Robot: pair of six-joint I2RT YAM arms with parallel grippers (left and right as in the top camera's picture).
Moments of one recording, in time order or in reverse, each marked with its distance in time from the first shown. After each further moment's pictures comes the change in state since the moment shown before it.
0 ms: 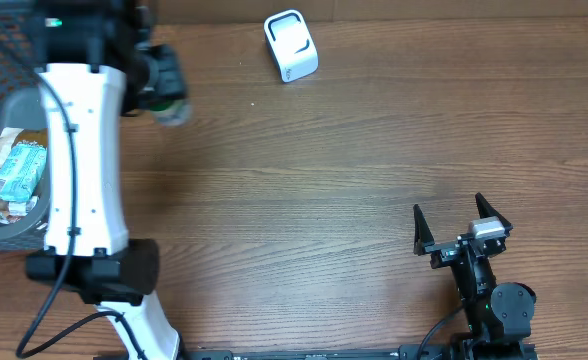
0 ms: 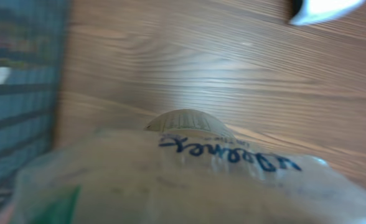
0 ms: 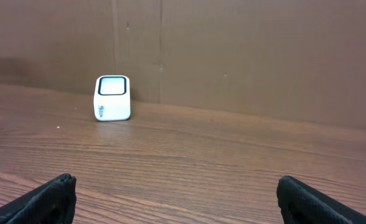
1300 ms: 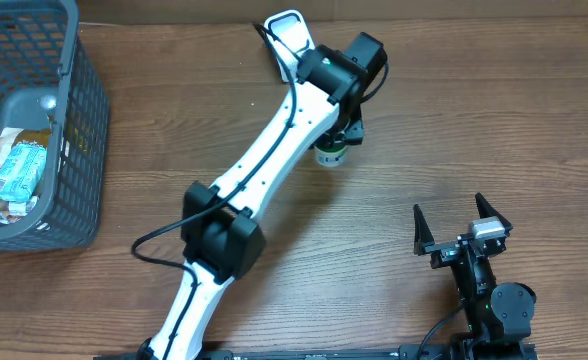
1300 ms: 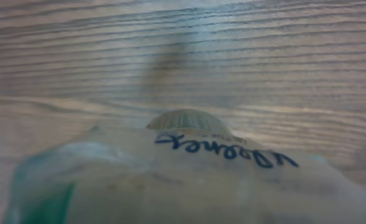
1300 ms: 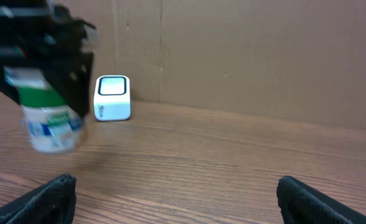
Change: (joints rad) left arm -0.567 0.383 -0.013 0.223 -0.064 -0.390; right arm 0.000 0.000 0.000 0.000 0.000 0.000
